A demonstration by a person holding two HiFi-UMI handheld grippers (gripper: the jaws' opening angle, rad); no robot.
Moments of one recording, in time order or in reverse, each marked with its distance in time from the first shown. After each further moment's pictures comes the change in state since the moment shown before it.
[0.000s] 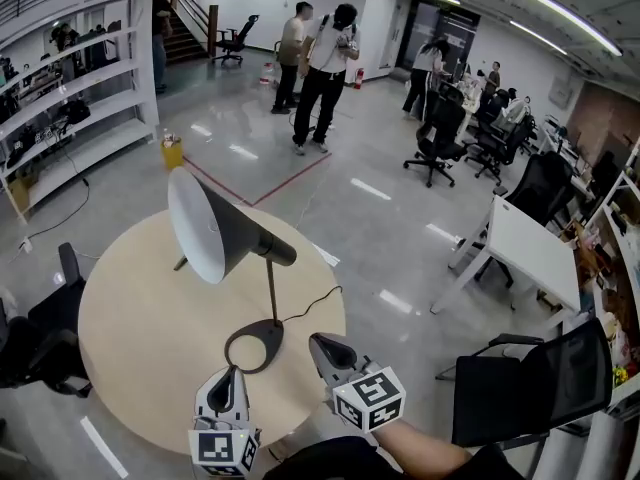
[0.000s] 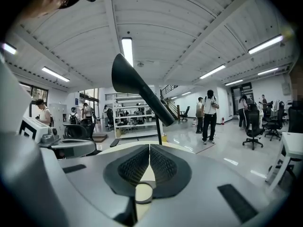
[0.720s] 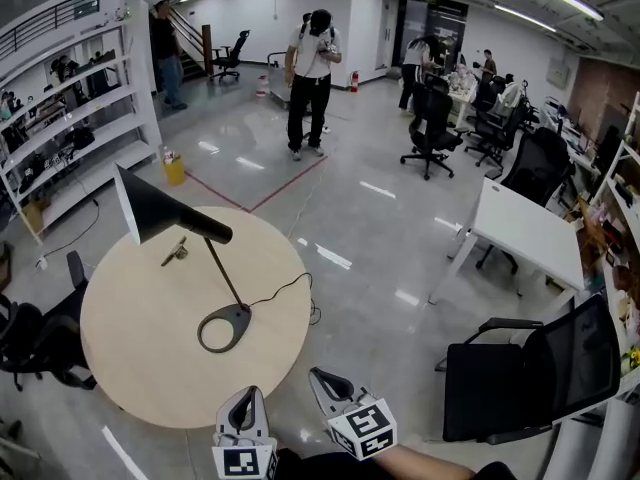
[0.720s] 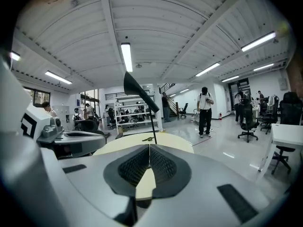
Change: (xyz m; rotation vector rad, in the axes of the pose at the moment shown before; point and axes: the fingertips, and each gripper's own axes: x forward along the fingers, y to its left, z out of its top) left arm -0.067 -0.247 -0.051 0.096 0.056 0.009; right arm -0.232 -0.048 -0.087 0.032 0.026 0.006
